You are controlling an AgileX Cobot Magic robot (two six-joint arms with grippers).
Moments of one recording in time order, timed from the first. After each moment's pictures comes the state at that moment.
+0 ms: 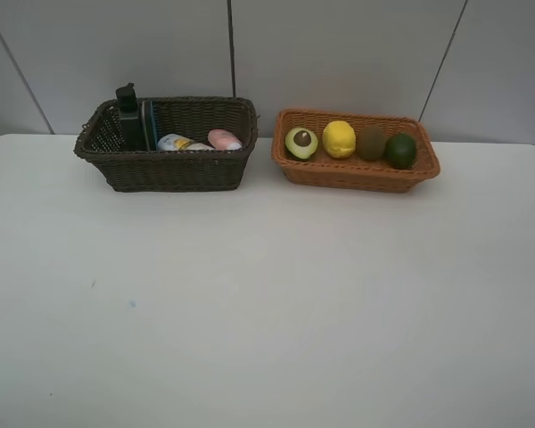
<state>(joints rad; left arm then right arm) -0.14 -0.01 -0.51 -0.04 1.06 0.04 -0.06 1.06 -0.92 -0.15 0.84 0.18</state>
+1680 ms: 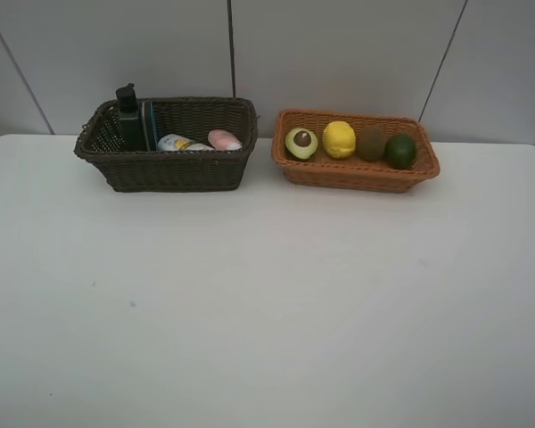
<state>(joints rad) -0.14 -0.01 -0.51 -0.04 1.06 0.04 -0.06 0.00 -0.52 -0.07 1.08 0.08</state>
